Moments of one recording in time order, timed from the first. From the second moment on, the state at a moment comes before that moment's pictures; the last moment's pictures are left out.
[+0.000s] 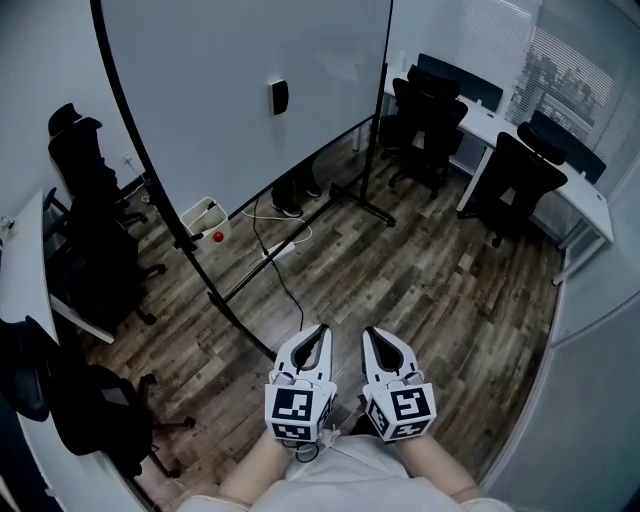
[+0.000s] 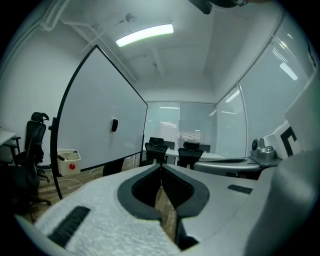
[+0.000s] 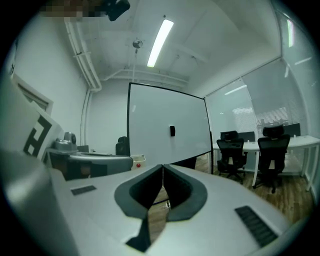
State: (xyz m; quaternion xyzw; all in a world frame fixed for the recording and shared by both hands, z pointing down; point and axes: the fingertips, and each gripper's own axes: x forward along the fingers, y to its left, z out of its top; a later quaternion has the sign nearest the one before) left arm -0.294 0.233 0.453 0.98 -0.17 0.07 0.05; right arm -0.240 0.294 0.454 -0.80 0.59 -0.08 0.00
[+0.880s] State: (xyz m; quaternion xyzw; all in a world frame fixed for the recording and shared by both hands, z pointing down) left arm -0.098 0.101 0.444 0.94 -0.33 0.05 0.04; right arm -0.011 0.157 0.448 -0.71 0.71 -0.07 -0.02
